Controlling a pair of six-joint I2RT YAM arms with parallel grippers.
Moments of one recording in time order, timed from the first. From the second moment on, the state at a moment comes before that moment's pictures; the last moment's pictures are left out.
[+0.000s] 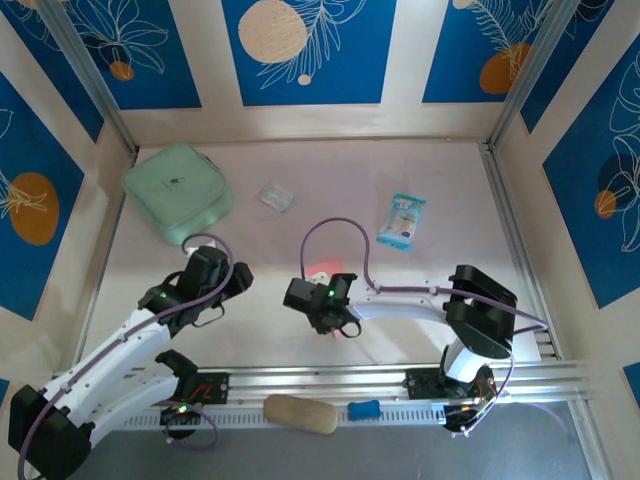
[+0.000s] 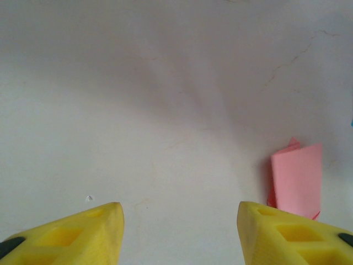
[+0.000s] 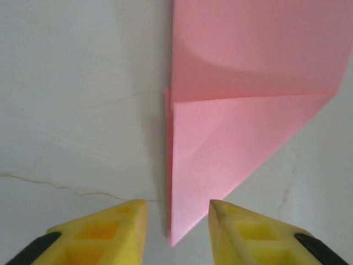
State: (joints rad) left arm -0.56 0.83 0.58 -0.59 -0.11 -0.88; right arm 1.20 1.63 1.05 -0.80 0.22 0.74
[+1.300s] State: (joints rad) left arm -0.56 1.05 0.51 -0.25 0.24 -0.88; right arm 0.80 1.55 0.61 -0.10 -0.32 1.41
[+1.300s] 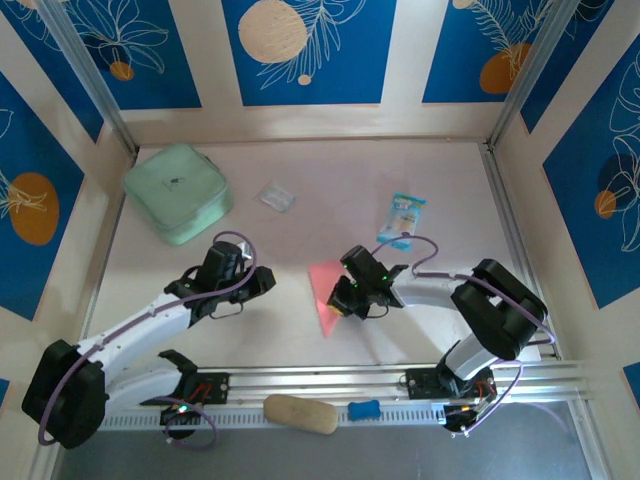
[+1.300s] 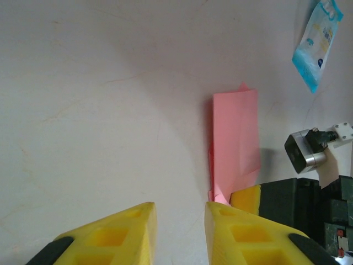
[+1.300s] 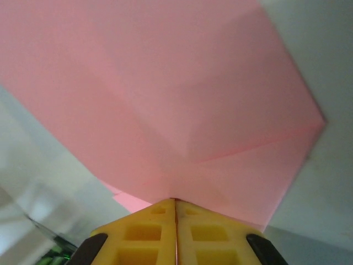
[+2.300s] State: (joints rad) left arm -0.77 1.50 0.63 0.08 0.48 -0.94; right arm 0.77 1.09 0.34 -0.16 -0.17 1.33
